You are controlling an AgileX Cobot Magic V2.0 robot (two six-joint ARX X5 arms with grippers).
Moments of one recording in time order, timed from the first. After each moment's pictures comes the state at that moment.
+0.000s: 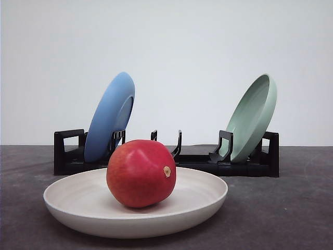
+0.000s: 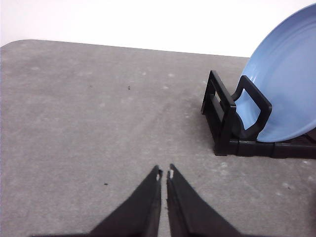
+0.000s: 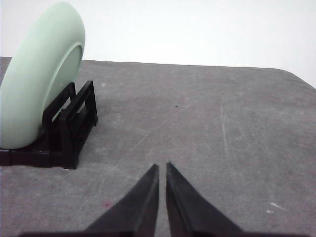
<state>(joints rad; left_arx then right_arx) 0.02 0.00 0.02 -0.18 0.08 -0.07 0.01 0.00 0.01 -0.11 0.02 0.01</state>
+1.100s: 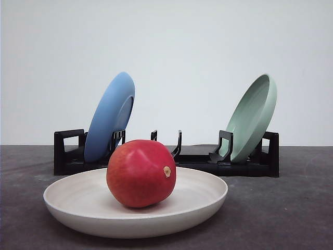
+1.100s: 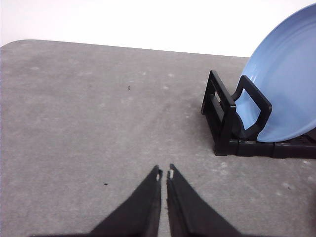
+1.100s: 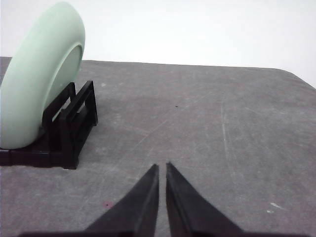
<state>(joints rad) 0.02 0.00 0.02 -0.18 0.08 -0.07 0.01 0.00 0.01 -0.11 0.02 0.01</state>
